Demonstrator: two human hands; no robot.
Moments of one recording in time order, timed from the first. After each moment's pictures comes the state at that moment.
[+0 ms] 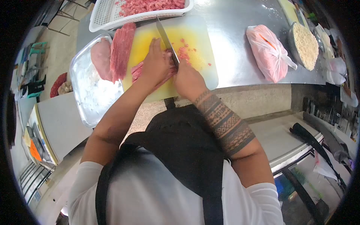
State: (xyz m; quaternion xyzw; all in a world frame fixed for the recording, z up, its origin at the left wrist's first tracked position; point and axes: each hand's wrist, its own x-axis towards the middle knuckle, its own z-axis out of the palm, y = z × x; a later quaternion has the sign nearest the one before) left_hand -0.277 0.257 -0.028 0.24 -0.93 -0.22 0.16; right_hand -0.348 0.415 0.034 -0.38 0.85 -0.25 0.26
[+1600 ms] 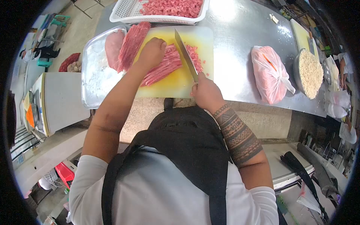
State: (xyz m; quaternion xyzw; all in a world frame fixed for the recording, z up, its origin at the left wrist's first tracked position) left_hand -0.295 0.211 -0.001 0.28 -0.94 -0.17 0.12; right_hand -0.406 0.481 0.054 -0.45 0.82 -0.19 0.30
